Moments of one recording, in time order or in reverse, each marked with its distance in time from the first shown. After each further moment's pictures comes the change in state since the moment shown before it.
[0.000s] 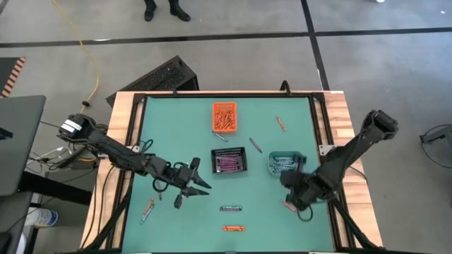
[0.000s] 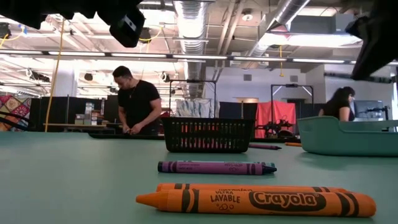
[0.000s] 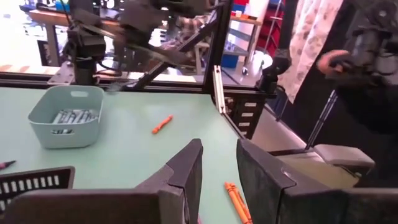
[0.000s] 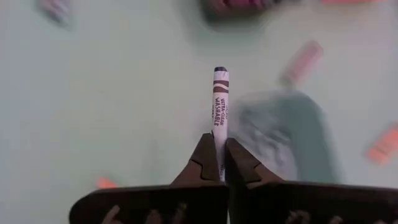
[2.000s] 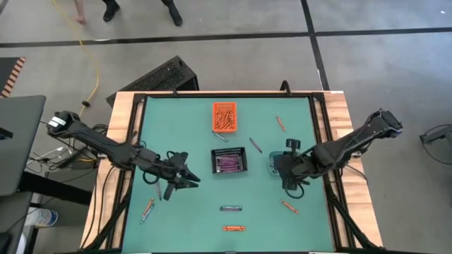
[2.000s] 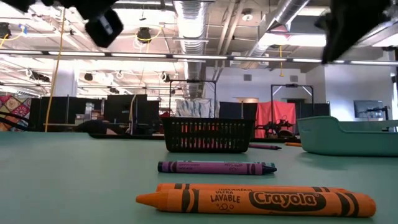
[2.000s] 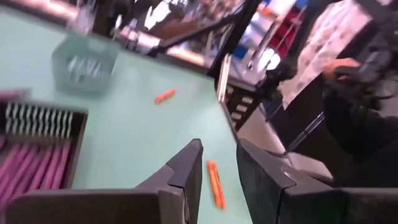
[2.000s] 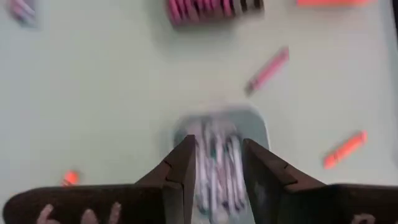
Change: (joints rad) left arm 0.018 -0.291 0.015 -0.411 -0.009 -0.281; right arm -0.280 -0.067 0.129 -0.154 -0.176 -0.301
